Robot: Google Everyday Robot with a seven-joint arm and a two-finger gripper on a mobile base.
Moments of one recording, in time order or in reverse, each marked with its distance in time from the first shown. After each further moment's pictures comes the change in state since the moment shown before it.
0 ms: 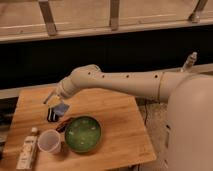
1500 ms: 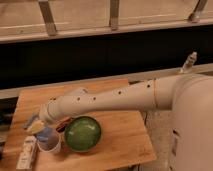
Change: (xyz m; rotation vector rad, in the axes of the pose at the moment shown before) arm -0.008 0.131 0.035 -0.102 -0.117 -0.052
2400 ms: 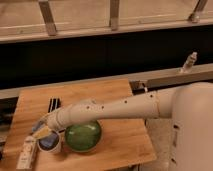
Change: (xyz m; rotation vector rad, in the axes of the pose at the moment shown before) arm 0.041 -0.004 0.008 -0.017 -0.104 0.025
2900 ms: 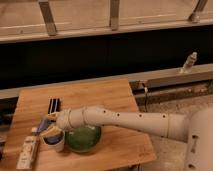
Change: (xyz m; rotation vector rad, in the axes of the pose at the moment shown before) arm 0.004 -0.015 -0.022 0.006 -0.187 -0.159
